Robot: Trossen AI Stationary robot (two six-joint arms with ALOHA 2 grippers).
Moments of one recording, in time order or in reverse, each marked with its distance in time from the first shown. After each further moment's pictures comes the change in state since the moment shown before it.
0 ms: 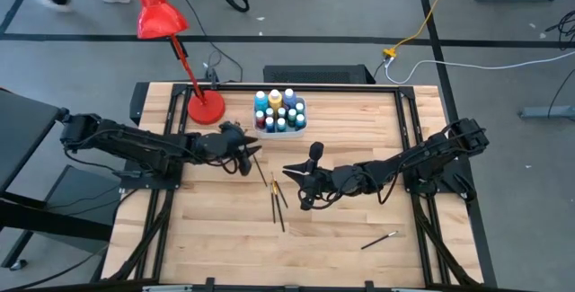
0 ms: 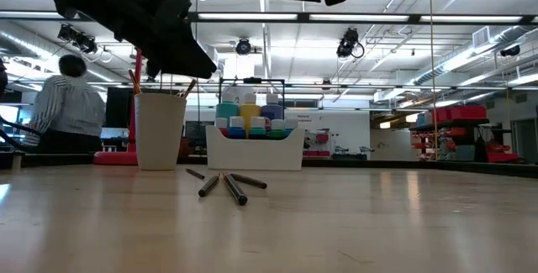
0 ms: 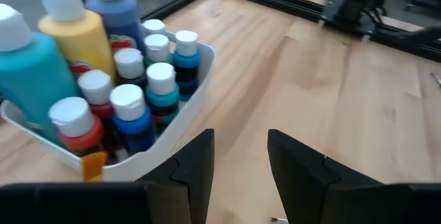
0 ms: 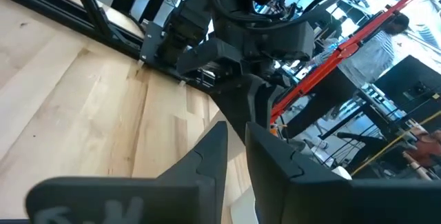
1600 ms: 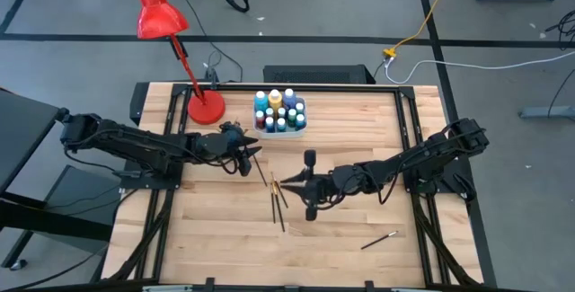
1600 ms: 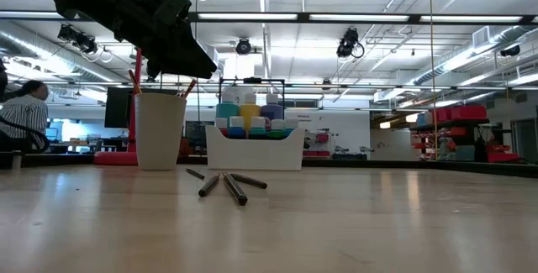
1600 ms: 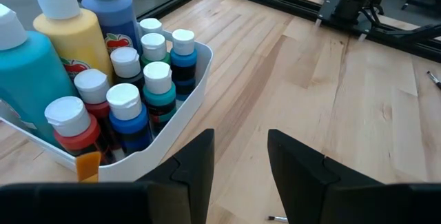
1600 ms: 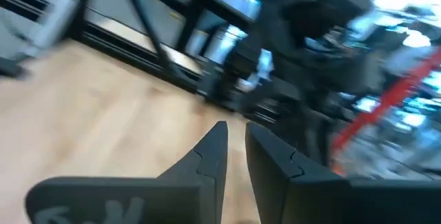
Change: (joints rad) left arm 0.000 0.000 0.000 0.000 0.013 0.000; right arm 0.000 0.000 0.000 0.021 -0.248 0.099
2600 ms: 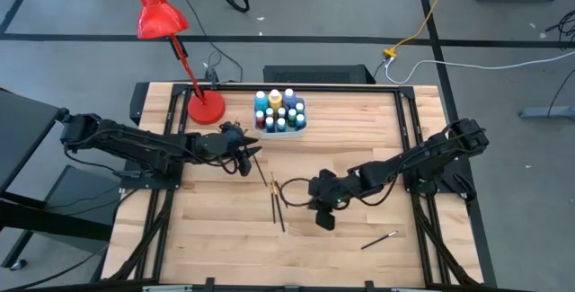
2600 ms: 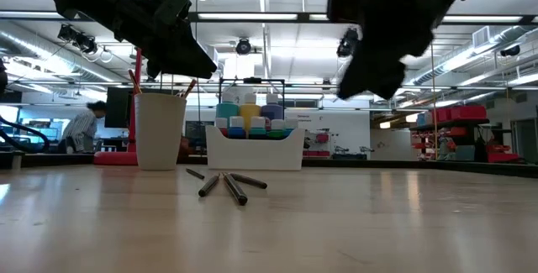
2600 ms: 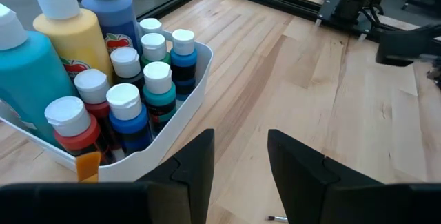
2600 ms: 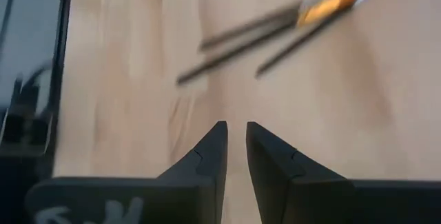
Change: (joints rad) left arm 0.000 0.000 0.000 0.000 0.000 0.000; right arm 0.013 0.000 0.000 -0.674 -0.303 0.956
